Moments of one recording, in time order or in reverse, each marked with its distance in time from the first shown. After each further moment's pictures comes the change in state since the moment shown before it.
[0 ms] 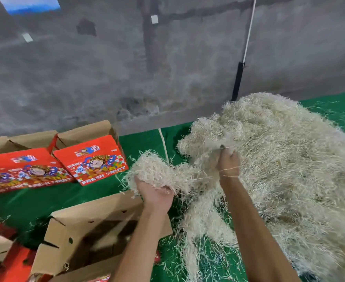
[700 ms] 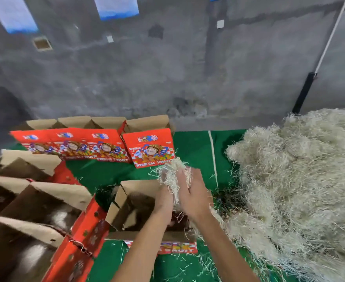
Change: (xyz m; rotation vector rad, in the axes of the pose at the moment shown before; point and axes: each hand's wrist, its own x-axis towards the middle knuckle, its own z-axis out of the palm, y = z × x) left_hand -0.076 0.086 -0.088 0.801 0.211 0.395; right_hand -0.226 0.035 0.106 -0.450 -0.676 -0.547
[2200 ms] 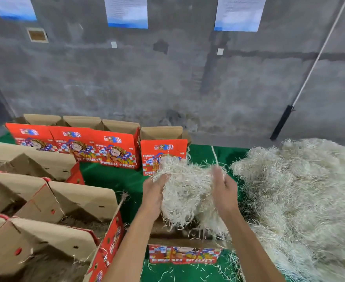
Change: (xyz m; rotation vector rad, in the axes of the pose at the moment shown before) left_hand 0.043 0.042 -0.170 -0.380 -0.224 0.102; right_hand 0.000 -0.066 0.041 -0.043 0.216 -0.045
